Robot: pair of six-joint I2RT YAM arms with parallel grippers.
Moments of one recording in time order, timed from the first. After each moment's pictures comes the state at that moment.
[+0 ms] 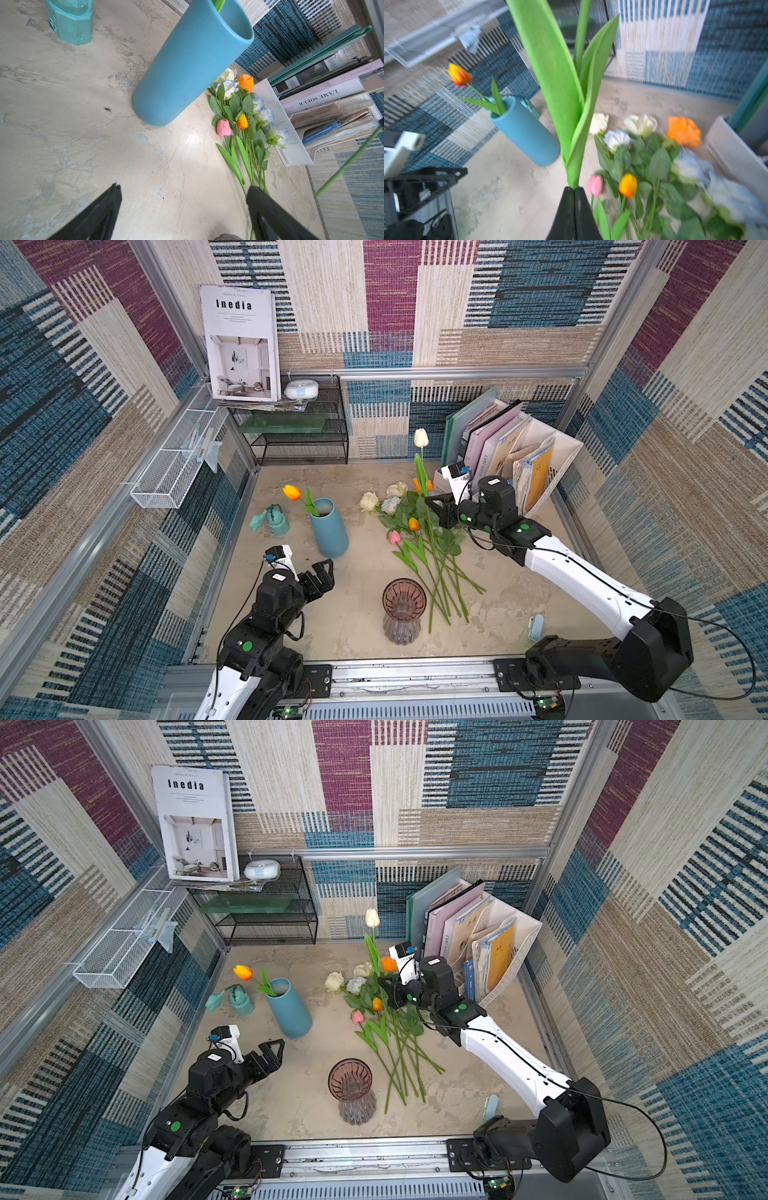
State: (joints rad) left arm -0.32 0.38 0.50 -0.64 -0.06 -0.73; right arm 0.56 1.33 1.08 -0.01 -0.33 0.25
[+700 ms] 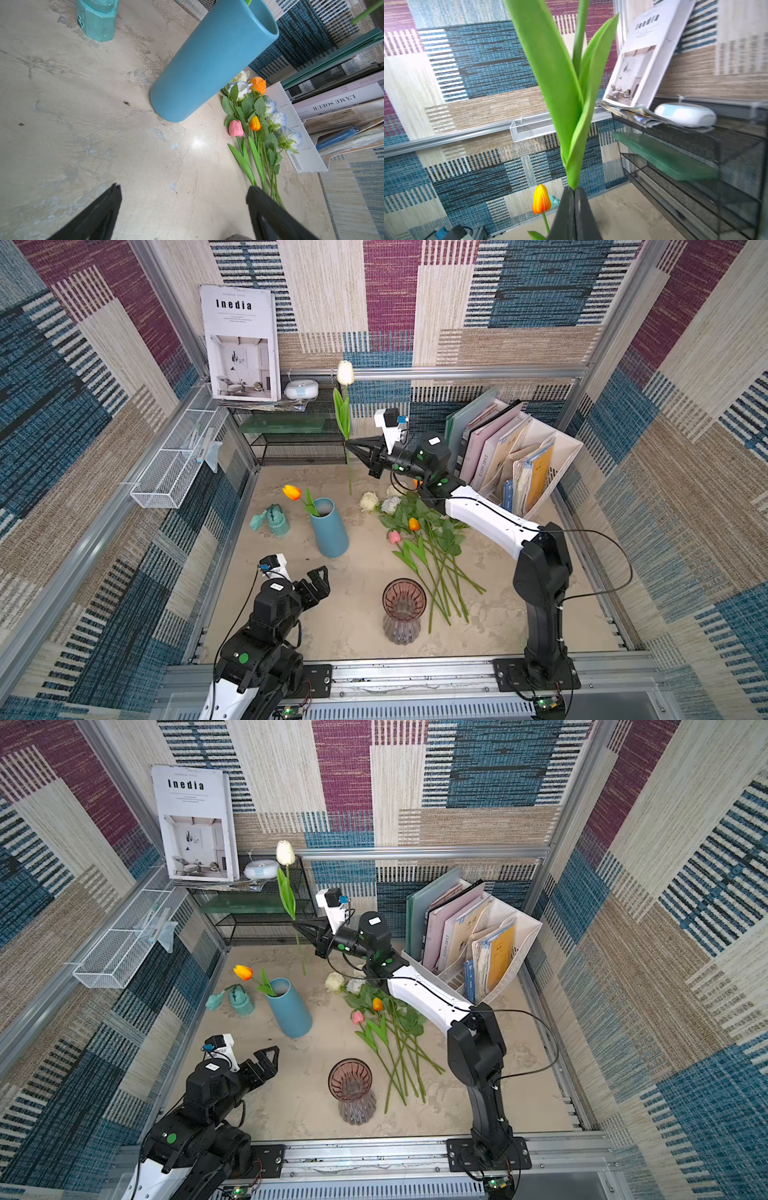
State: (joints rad) left arm -0.32 0.30 0.47 -0.72 -0.11 -0.75; right arm 0.73 2.06 1.88 0.49 -0.59 0.33
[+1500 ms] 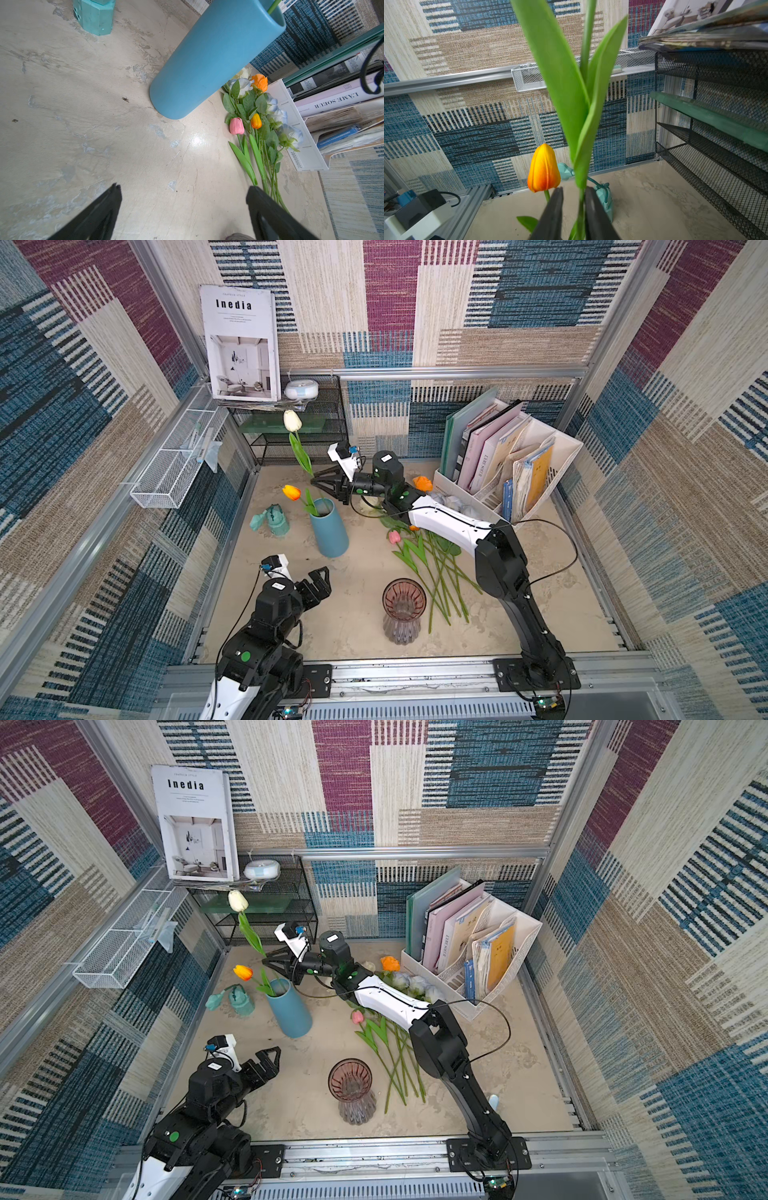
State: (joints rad) left arm -0.32 0.32 0.47 -0.70 -0.08 -0.76; right arm 0.84 2.24 1.98 0.35 -0.64 0.17
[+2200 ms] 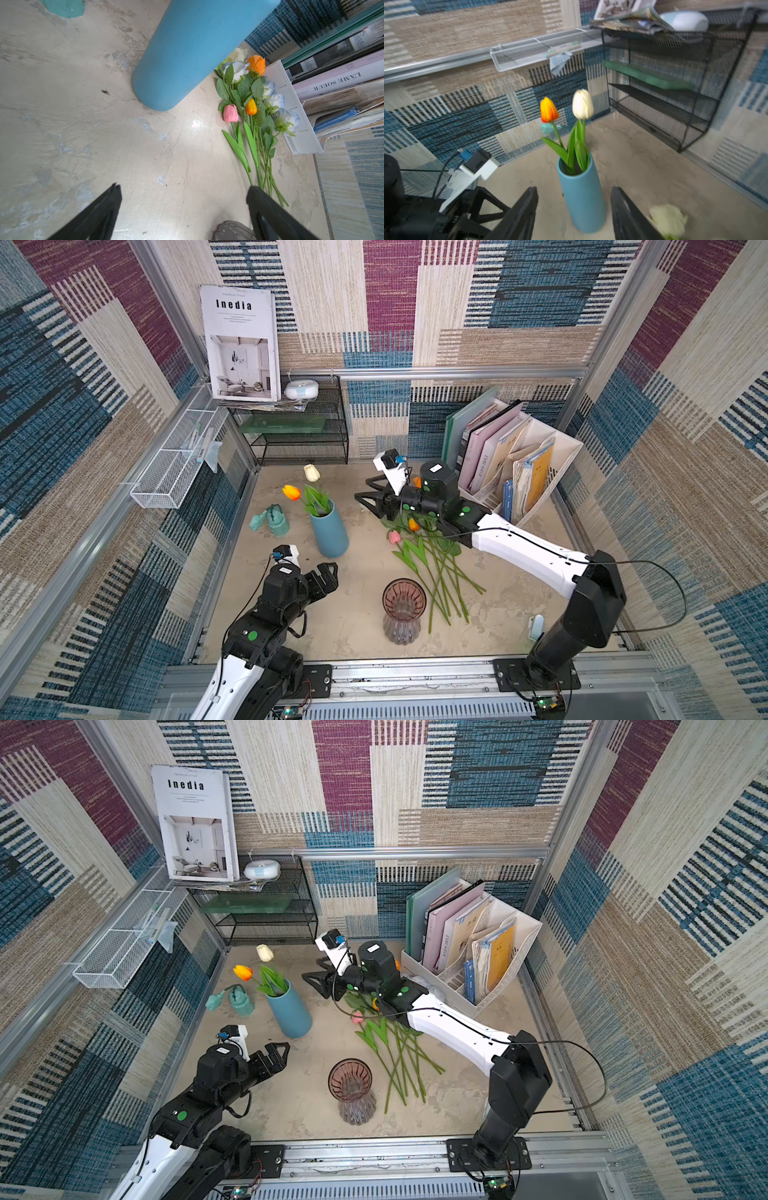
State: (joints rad) left arm -0.32 0.50 0.52 -0.65 0.01 -0.73; right arm 0.80 1.60 1.35 0.05 -0.32 0.11
